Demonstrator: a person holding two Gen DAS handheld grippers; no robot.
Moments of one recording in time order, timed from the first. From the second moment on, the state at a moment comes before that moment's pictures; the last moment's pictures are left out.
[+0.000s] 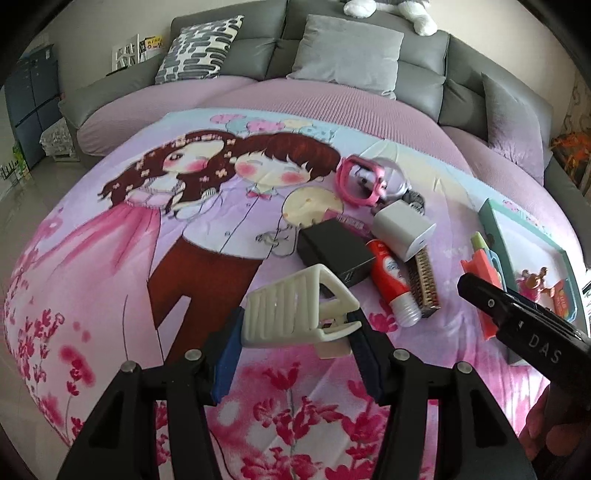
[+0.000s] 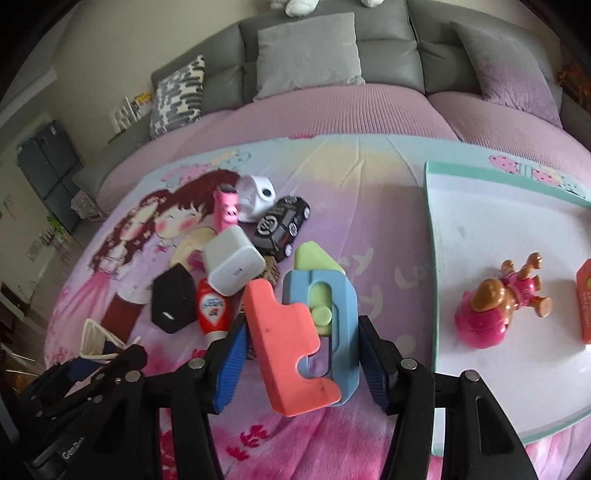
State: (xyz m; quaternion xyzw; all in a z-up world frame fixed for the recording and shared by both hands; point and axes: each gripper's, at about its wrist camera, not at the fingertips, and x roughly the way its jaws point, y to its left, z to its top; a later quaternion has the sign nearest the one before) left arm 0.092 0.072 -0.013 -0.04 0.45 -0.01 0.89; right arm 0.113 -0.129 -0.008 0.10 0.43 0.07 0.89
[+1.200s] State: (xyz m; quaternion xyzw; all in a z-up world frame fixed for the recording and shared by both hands) left arm 0.097 -0.170 0.048 0.06 0.39 -0.24 0.89; right arm 0.062 -0.350 0.059 0.11 0.37 -0.12 0.92
